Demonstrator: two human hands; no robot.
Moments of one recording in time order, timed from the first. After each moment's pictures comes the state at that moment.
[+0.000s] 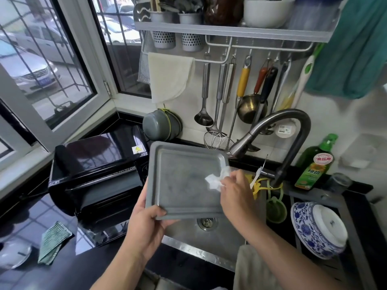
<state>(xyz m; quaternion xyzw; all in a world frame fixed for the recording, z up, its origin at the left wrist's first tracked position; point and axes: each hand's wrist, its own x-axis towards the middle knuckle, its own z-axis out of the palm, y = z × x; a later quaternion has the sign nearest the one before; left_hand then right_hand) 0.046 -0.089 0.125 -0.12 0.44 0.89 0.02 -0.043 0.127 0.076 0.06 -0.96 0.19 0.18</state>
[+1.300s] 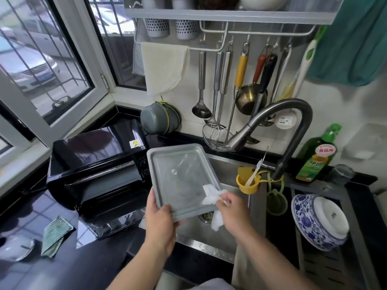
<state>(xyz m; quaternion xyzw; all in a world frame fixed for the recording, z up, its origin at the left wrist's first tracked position) 0.041 -0.044 0.093 -0.26 0.53 0.81 -0.04 -0.002 0.129 0.064 -0.11 -0.85 0.50 -0.07</state>
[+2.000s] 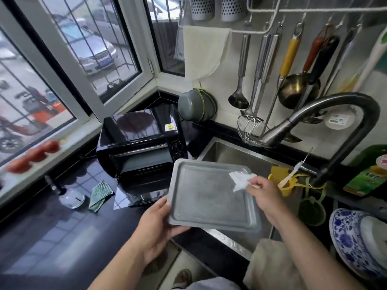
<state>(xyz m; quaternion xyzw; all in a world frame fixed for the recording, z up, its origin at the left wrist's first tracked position) 0.101 -0.084 0.095 -0.32 0.49 0.81 0.05 -0.050 0.161 0.060 -0.06 -0.81 0.56 -0.13</state>
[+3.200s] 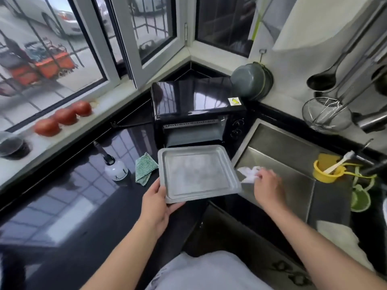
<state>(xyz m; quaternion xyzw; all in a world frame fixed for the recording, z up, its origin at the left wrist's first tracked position) 0.169 -0.323 0.023 -0.39 0.45 0.80 -0.04 0.023 -0.061 -0.004 -0.01 -0.97 0.23 -0.05</state>
